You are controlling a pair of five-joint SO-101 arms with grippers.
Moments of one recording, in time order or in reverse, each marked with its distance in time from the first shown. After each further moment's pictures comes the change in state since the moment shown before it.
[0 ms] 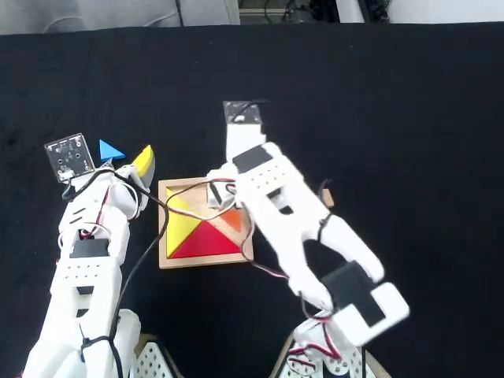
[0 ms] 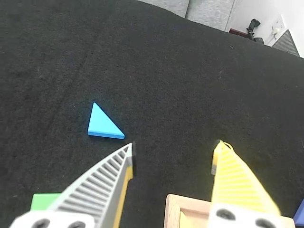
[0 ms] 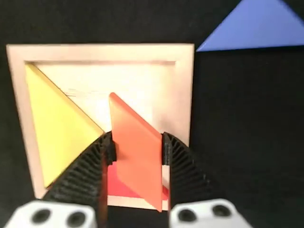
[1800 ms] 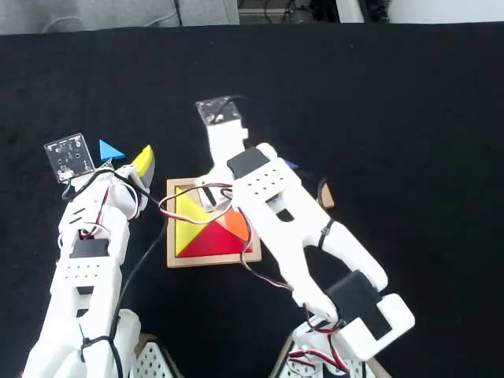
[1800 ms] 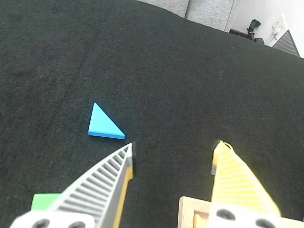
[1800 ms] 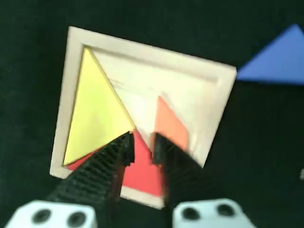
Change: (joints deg) left arm 0.0 0.0 0.0 0.0 0.0; right arm -1.8 -5.7 -1.4 0.4 14.2
